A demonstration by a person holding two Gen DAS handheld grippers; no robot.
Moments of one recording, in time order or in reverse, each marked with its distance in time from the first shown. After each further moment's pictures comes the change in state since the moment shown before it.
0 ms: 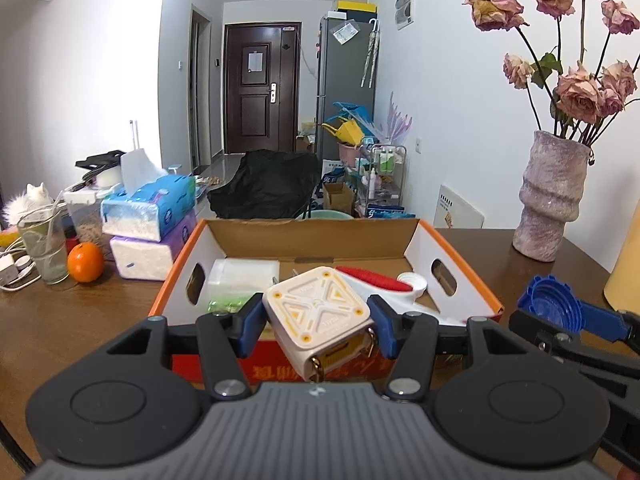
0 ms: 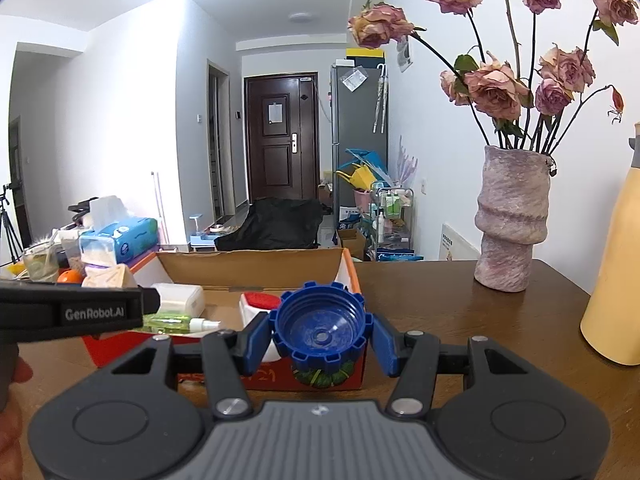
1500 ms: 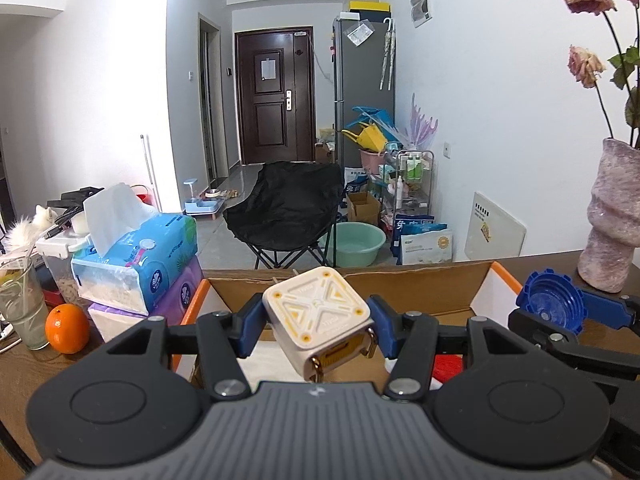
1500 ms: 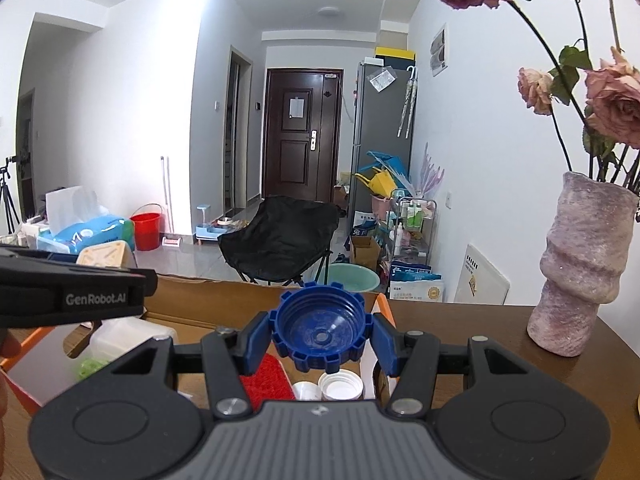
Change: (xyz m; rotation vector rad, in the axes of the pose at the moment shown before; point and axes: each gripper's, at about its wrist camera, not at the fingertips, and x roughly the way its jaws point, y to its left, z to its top) left arm 0.120 0.026 0.054 0.037 -0.015 0.079; right arm 0.137 0.027 0.045 -0.100 0.004 0.028
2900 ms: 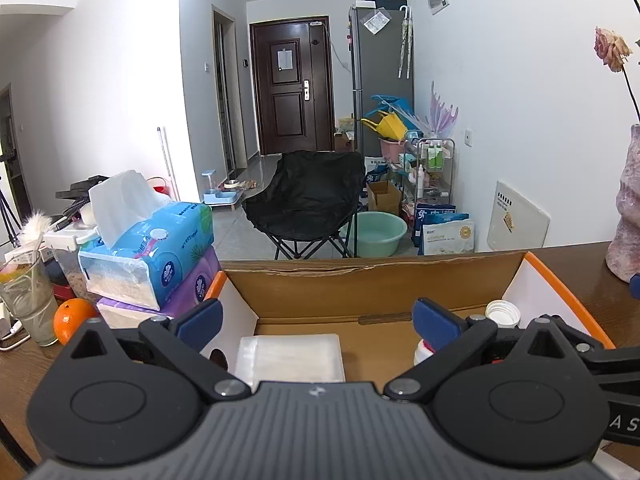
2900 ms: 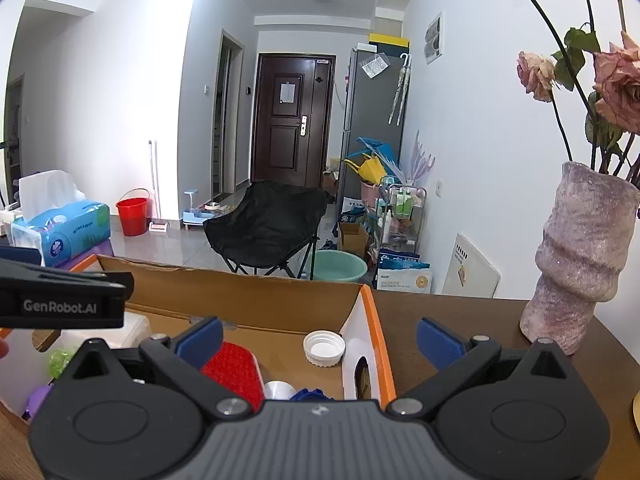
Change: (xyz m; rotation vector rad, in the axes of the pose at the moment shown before) left arm 0.021 0.006 -0.003 0.004 0.032 0.062; right arm 0.024 -0.010 0.002 -0.009 0.048 -0.037
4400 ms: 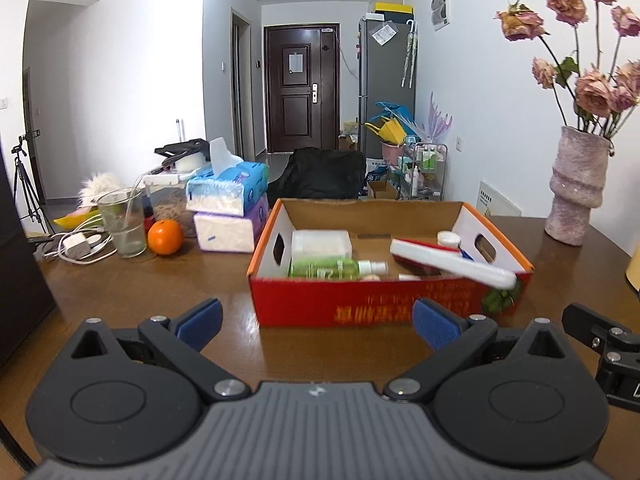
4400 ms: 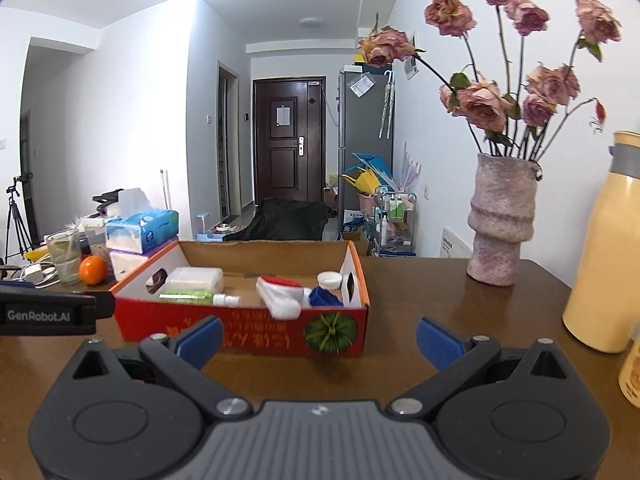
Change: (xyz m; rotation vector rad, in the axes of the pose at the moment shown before) left arm -0.218 0.031 -0.096 -0.050 -0.008 -0.006; right arm -0.227 -0.004 -0.084 0.082 -0.063 0.022
